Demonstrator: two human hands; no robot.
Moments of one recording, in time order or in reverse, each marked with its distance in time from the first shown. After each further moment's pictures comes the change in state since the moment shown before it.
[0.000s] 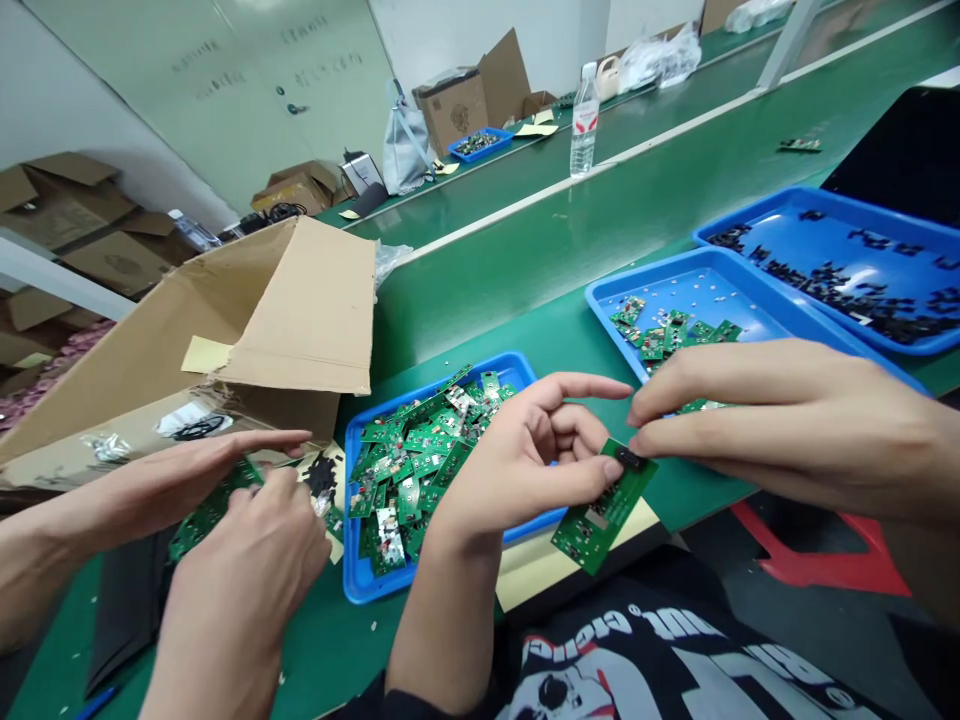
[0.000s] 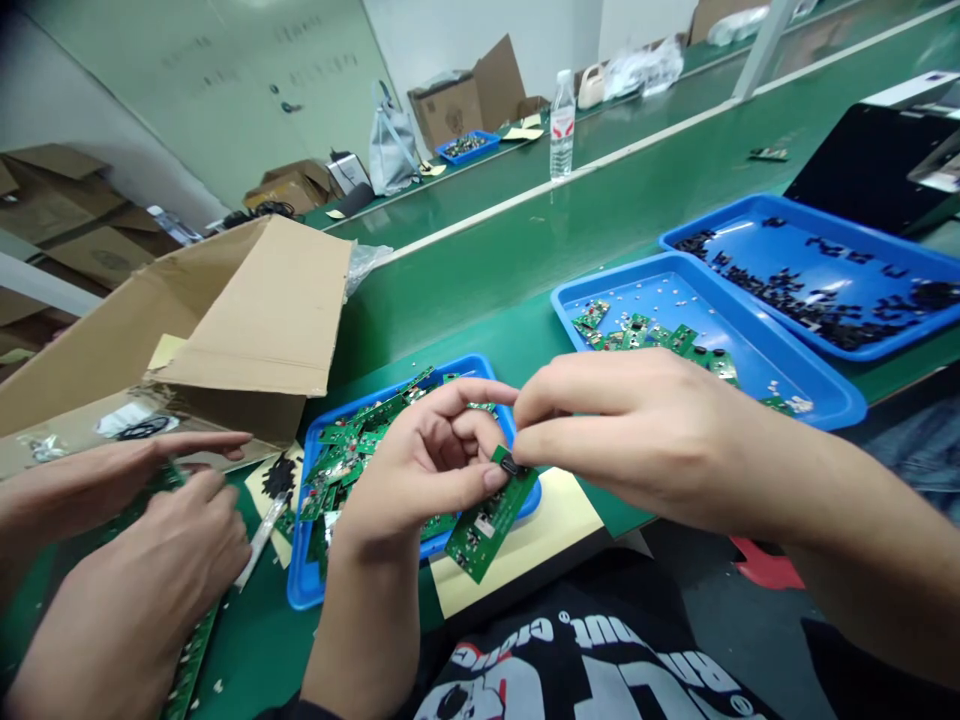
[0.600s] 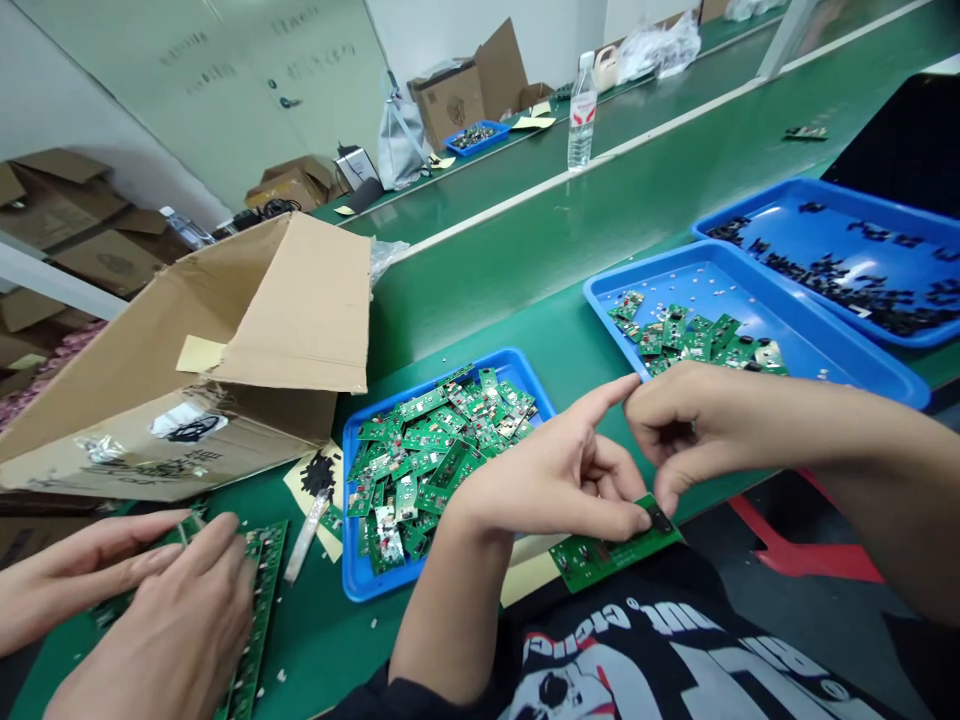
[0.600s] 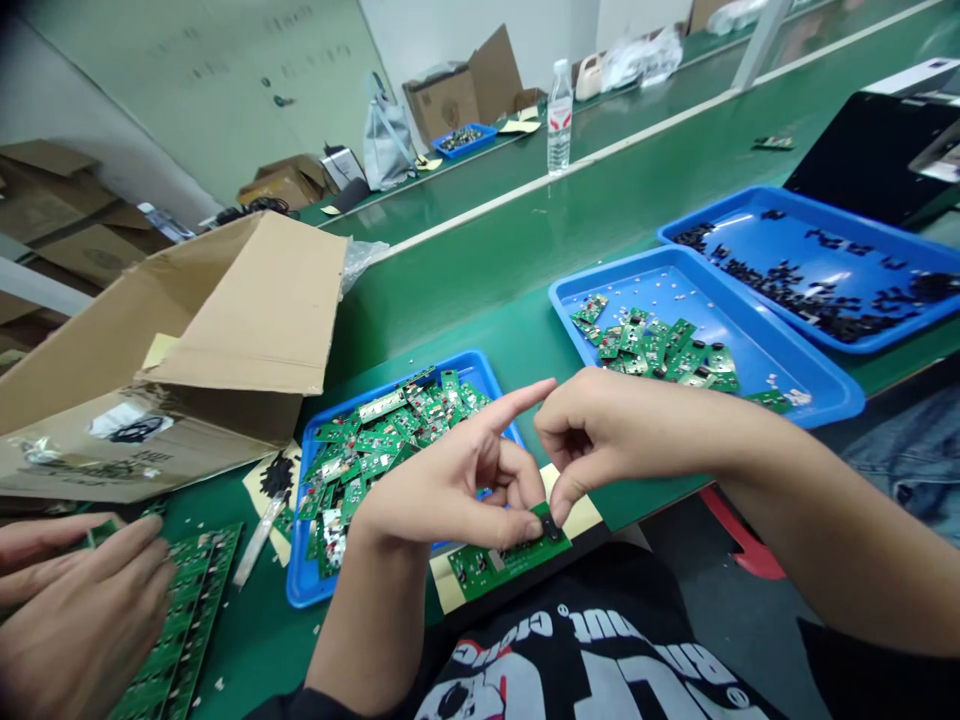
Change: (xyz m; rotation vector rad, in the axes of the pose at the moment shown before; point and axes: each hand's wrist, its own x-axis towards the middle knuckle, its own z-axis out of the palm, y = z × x) left_hand 0.011 -0.010 -0.001 0.046 -0.273 -0.321; right_hand -0.009 0.033 0.018 0.762 -0.456 0.475
